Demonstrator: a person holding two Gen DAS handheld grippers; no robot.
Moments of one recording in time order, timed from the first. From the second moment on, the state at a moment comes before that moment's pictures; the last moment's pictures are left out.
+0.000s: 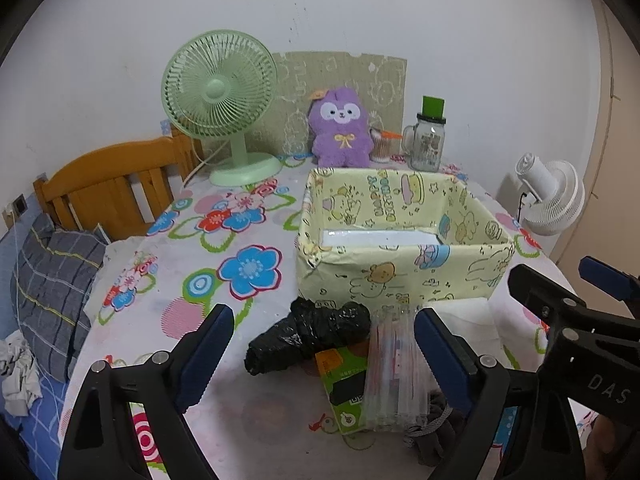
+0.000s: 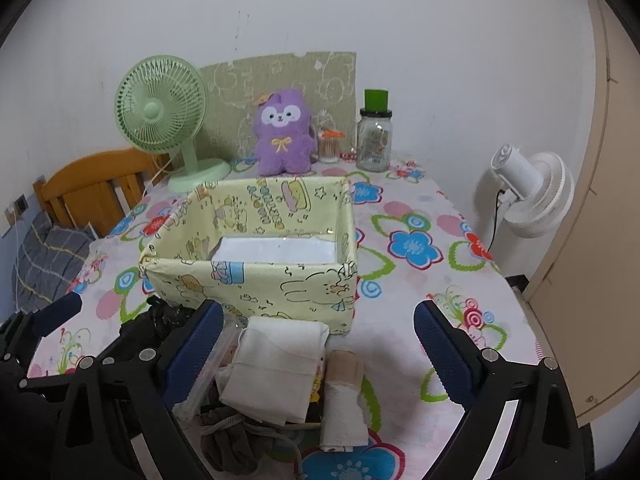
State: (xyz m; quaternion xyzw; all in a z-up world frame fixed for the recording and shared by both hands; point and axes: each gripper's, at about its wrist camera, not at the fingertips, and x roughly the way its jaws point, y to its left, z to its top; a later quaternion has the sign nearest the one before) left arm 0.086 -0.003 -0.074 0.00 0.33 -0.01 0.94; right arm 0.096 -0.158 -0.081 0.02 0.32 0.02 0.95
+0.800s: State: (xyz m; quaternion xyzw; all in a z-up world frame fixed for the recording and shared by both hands) left arm 0.111 -0.022 -0.118 -0.01 0.41 -0.06 0.91; right arm 0.128 -0.145 -0.129 0.02 0.40 0.05 0.92
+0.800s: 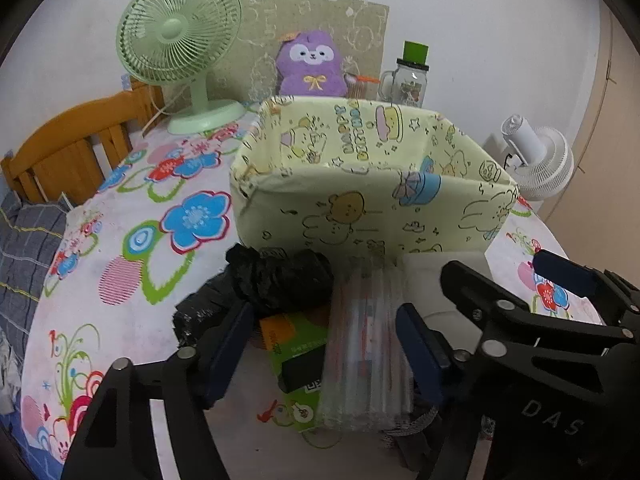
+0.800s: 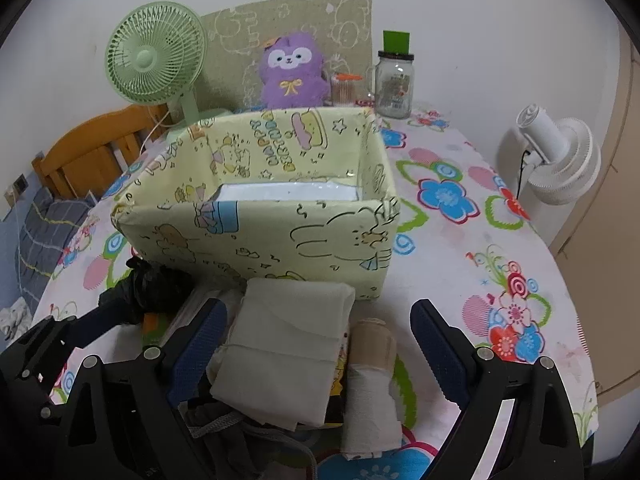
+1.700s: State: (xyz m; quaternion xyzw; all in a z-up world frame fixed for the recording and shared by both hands) left arm 0.115 -0.039 -0.130 -0.01 0.43 -0.11 0.90; right arm 0.135 -0.136 -0.143 0.05 0.43 0.09 0.90
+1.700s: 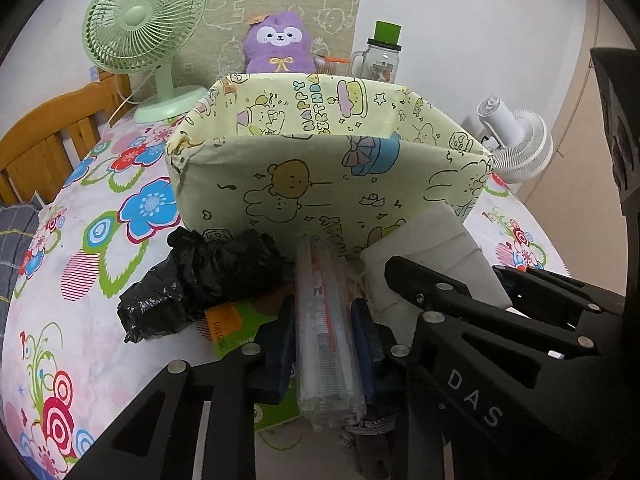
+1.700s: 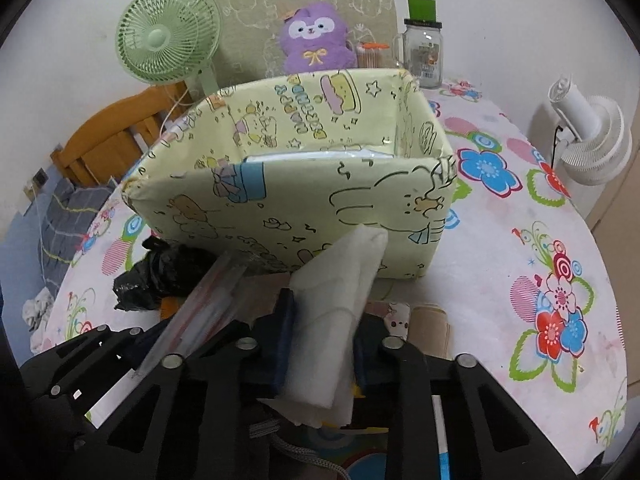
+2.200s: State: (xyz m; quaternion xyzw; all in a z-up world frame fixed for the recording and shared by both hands) left arm 0.102 -0.037 -0.109 -0.01 0.40 -0.10 0.91; right arm 0.118 -0.146 -0.117 0.05 0.39 0.08 0.91
